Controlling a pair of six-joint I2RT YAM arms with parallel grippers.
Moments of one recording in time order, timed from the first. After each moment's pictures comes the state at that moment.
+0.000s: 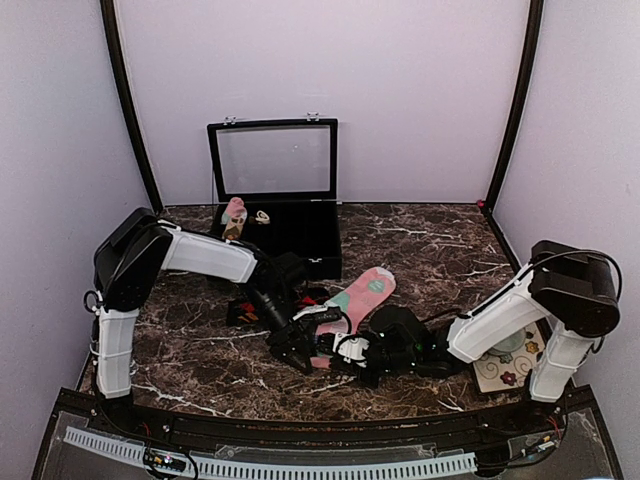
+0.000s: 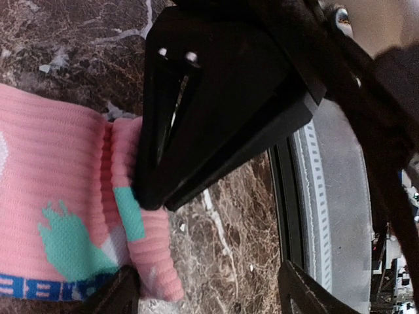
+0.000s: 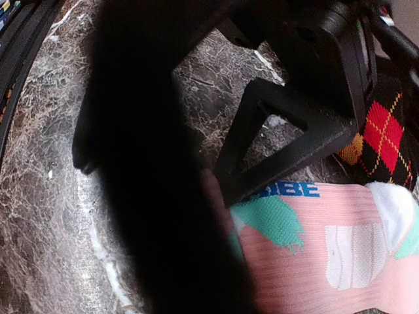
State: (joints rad) left arm -0.80 2.13 1.39 -0.85 0.95 0.62; right arm 1.13 1.75 0.60 0.50 -0.10 -0.32
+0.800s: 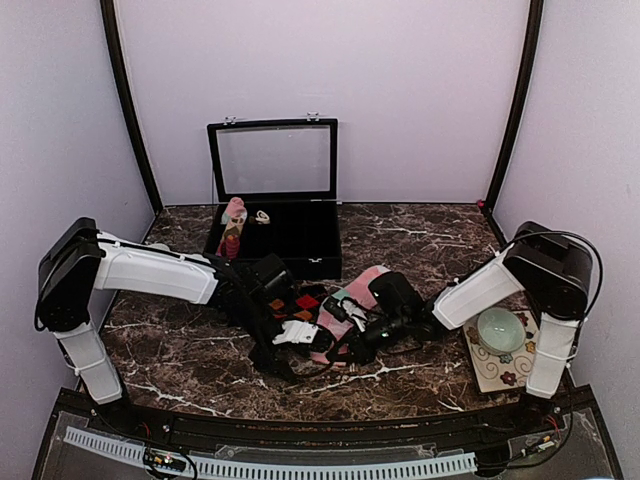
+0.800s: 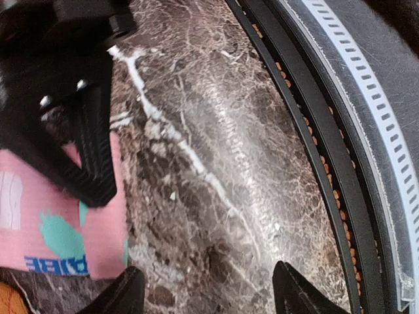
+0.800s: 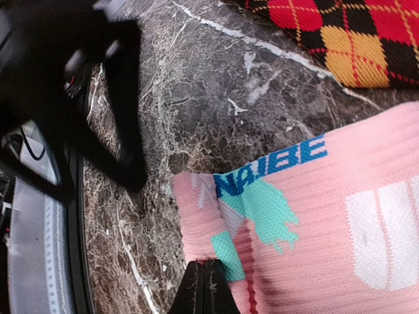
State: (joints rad) left arm -0.90 1.76 1.07 -0.56 0.58 0.84; right arm 0.89 1.88 0.78 0.31 -0.65 0.18
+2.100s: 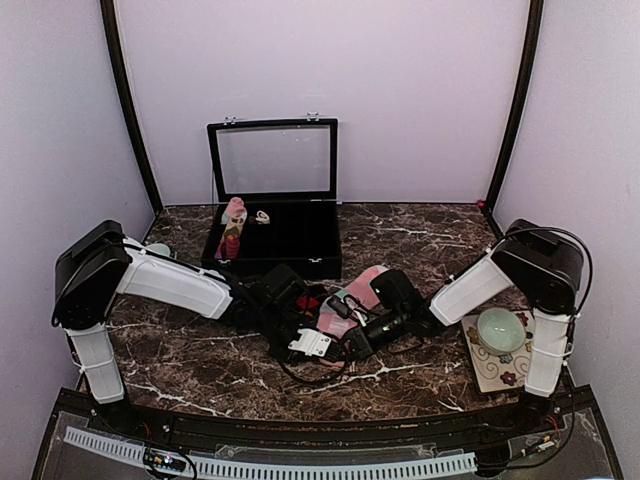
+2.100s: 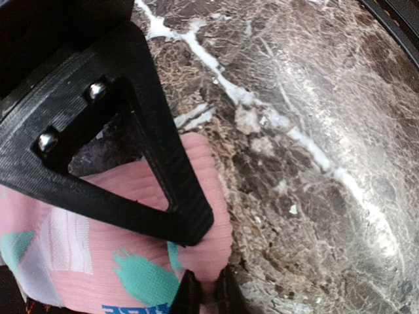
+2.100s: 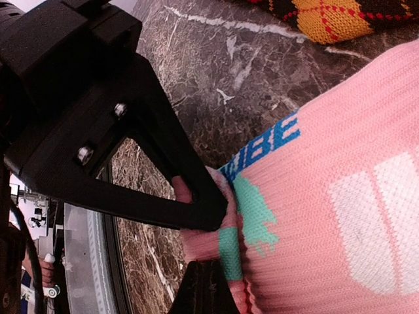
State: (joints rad) left arm -0.96 1.86 1.02 -0.21 0.31 1.04; right arm 0.85 1.95 0.80 0.33 -0.81 0.40
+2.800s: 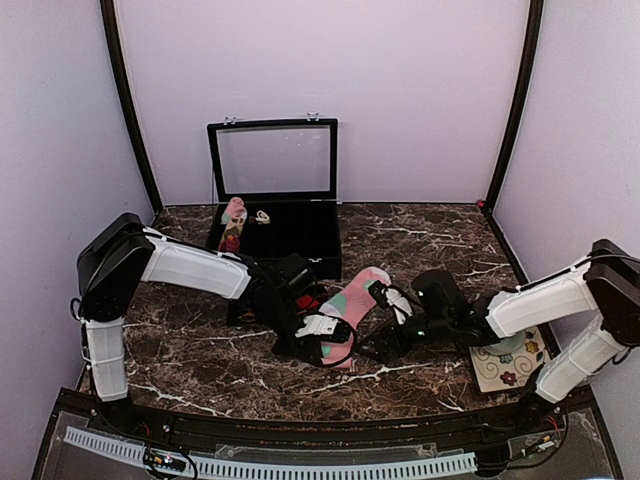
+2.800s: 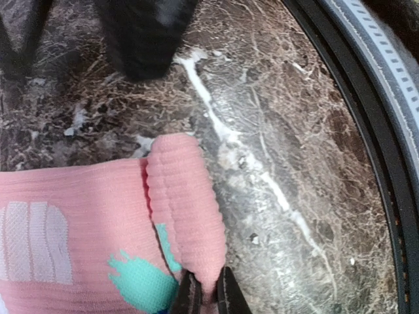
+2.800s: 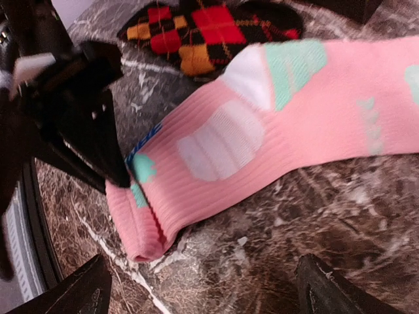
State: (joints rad) left arm -0.90 1.98 1.22 -0.49 0.57 0.84; right arm 0.85 1.53 0.54 0.24 -0.35 0.28
